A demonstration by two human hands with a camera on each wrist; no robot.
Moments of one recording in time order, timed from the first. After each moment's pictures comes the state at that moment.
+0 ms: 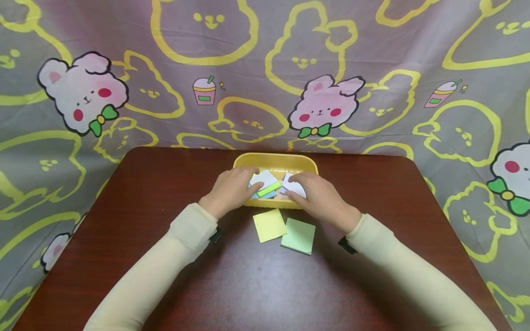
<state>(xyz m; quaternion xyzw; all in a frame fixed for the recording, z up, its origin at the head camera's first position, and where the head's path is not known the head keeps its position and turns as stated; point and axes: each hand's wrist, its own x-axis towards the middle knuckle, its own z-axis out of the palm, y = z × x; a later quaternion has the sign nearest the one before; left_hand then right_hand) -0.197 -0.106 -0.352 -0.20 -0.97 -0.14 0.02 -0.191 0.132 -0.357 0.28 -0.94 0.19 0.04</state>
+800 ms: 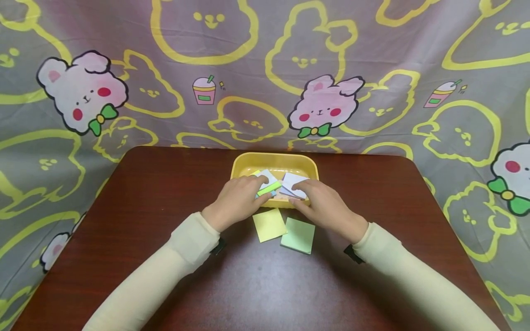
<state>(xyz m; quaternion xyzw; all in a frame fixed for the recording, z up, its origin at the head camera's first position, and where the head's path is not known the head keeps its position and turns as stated) -0.173 -0.091 -0.350 -0.25 -0.96 -0.13 0.03 -0.173 0.142 -0.361 0.30 -0.94 0.19 0.05</state>
